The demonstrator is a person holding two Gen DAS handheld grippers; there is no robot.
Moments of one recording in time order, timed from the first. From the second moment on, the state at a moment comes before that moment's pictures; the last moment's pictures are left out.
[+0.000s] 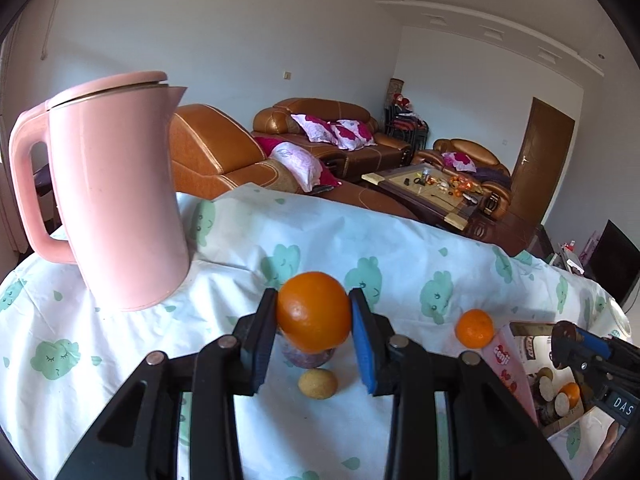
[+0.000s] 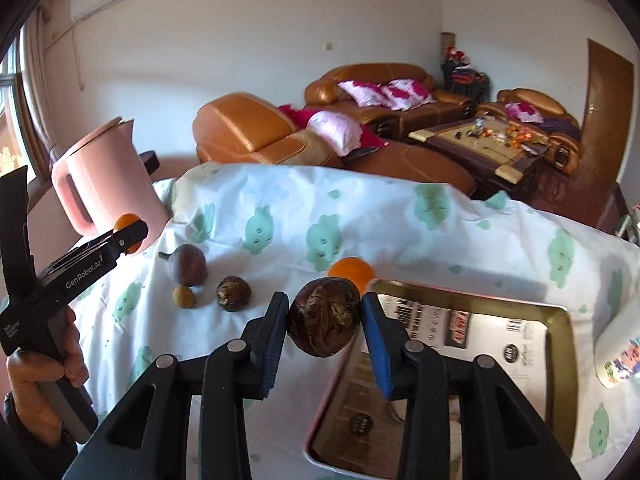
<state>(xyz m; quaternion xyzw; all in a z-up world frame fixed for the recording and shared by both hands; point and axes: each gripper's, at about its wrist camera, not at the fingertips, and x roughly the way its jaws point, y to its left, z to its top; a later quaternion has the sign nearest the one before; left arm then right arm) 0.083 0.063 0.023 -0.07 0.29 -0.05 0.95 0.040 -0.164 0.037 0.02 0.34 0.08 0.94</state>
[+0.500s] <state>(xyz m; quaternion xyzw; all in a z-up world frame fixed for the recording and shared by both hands) 0.056 -0.035 0.010 -0.02 0.28 -0.17 0.94 0.000 -0.254 0.031 0.02 0.23 -0.07 0.97</state>
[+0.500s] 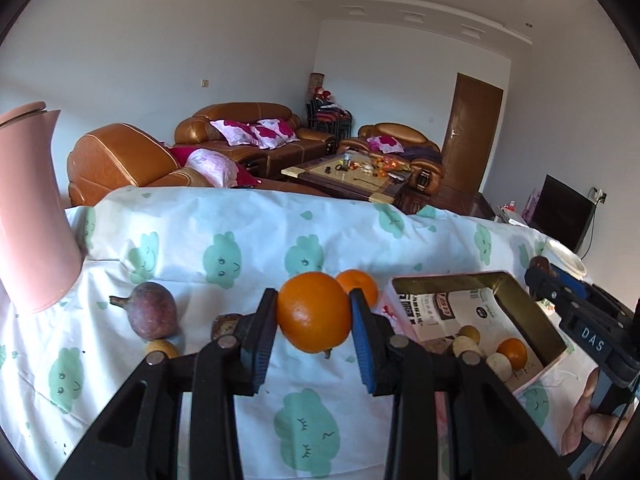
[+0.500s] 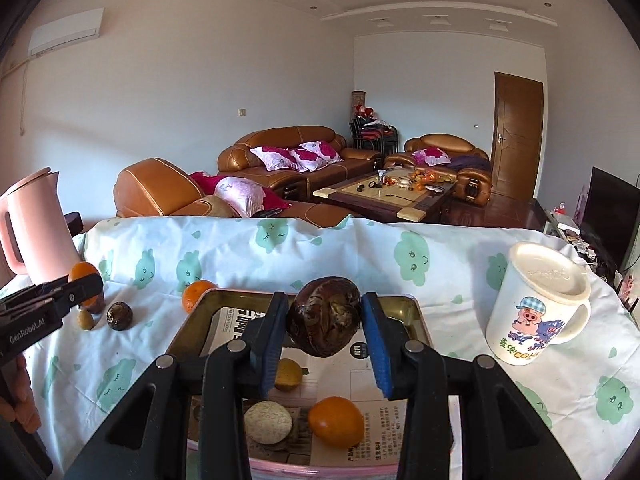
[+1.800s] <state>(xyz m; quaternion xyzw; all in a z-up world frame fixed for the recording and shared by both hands) 0.068 -0.182 -0.019 0.10 0.33 -0.19 0.92 0.033 -0.294 -0.007 0.04 0.32 -0.07 0.95</state>
